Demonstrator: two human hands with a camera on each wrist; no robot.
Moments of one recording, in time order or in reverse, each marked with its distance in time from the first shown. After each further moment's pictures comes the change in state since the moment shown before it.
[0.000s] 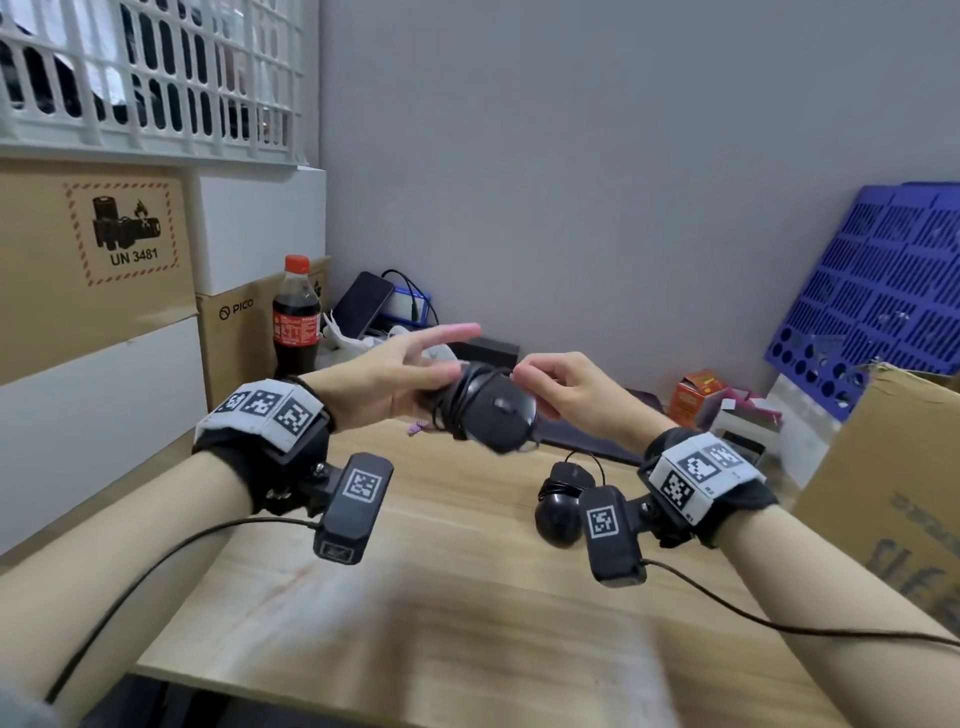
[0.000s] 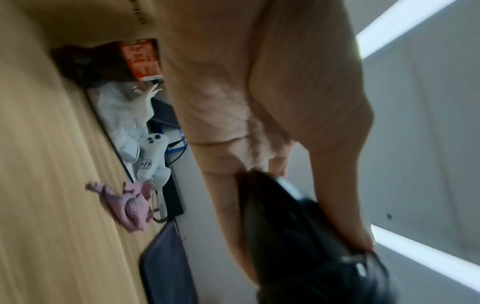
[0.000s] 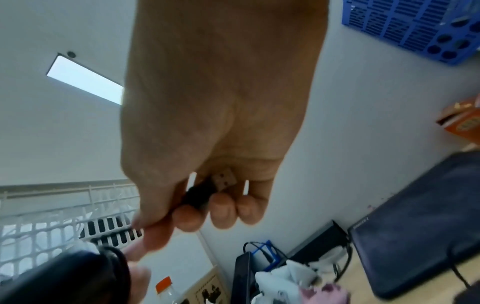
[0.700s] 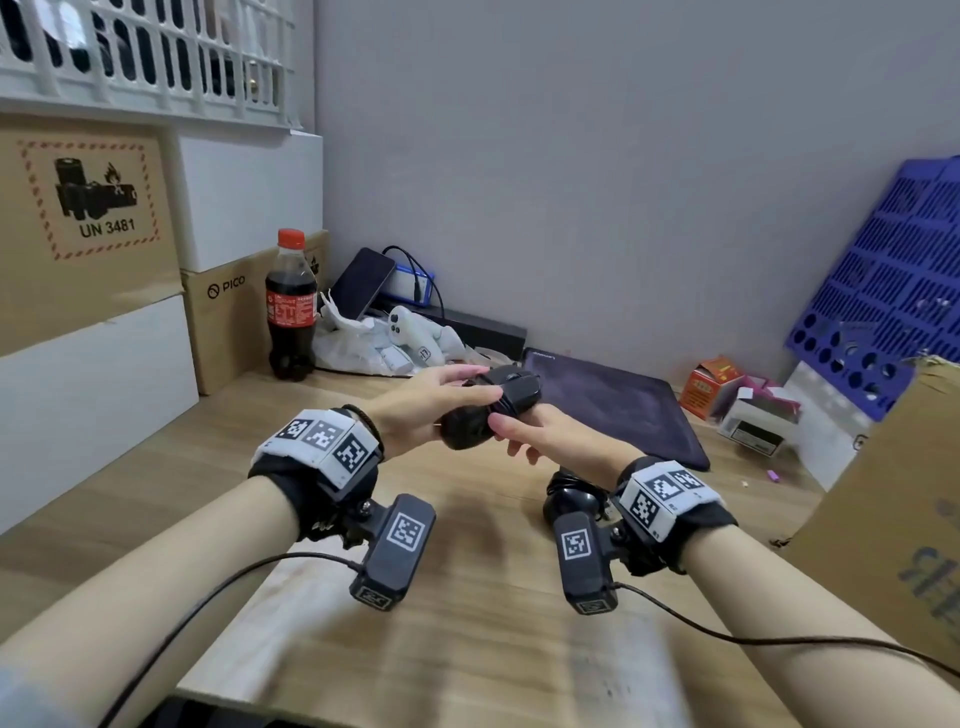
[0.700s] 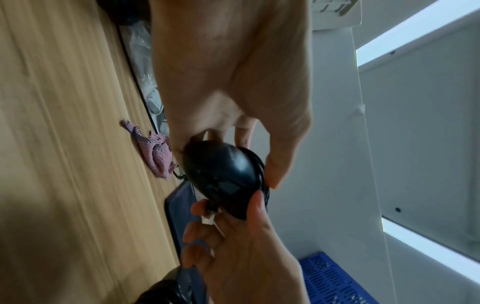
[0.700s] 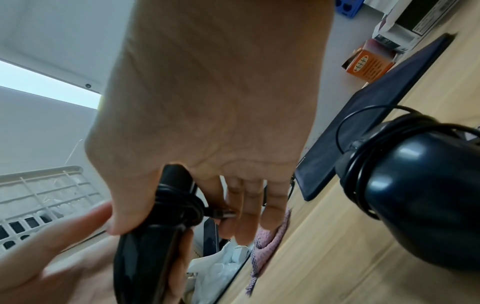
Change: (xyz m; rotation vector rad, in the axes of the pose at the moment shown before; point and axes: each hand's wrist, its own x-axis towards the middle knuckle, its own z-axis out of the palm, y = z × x) left_hand 0.036 -0.051 0.021 -0.036 0.245 -0.144; right_hand 0.009 0.056 0.049 0.139 -0.177 0.294
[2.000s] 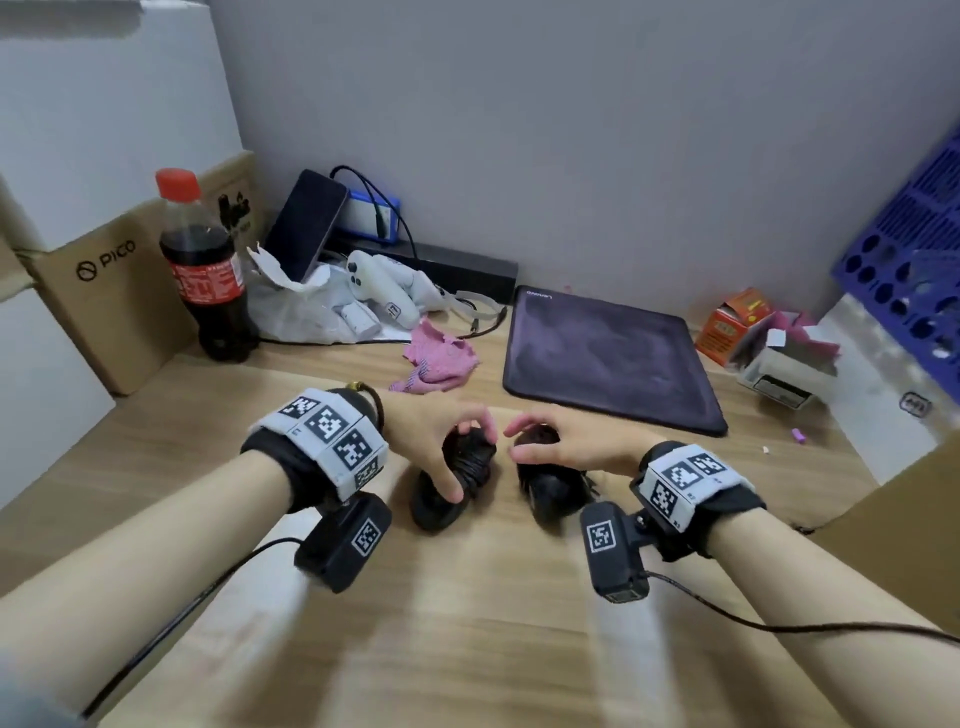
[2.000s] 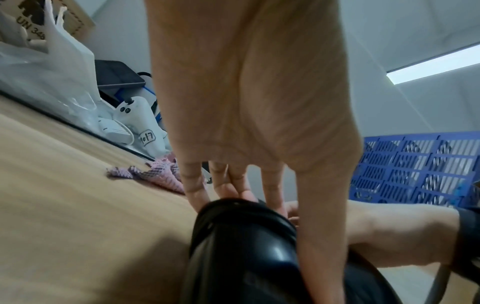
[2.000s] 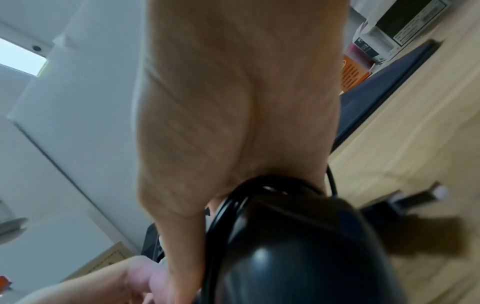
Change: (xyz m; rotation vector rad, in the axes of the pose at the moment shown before) left_hand 0.085 -0.025 -0.012 1.157 -0.594 -0.167; right_hand 0.034 0.077 -0.039 -0.140 -0.180 0.310
